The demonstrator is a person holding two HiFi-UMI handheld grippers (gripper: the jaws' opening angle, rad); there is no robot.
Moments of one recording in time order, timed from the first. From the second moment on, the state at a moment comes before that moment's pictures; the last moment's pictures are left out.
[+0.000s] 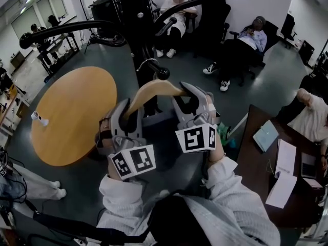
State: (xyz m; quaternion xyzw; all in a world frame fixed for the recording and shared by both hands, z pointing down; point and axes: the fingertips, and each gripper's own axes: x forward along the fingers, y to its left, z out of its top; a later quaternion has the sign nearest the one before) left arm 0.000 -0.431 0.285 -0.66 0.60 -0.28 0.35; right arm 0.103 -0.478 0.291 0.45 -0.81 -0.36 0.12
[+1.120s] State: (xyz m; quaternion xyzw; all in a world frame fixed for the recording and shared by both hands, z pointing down) left arm 0.023 -0.331 0.223 -0.82 0.54 0.03 0.20; right arm 0.168 -0.350 0.213 0.39 -0.90 -0.17 -0.12
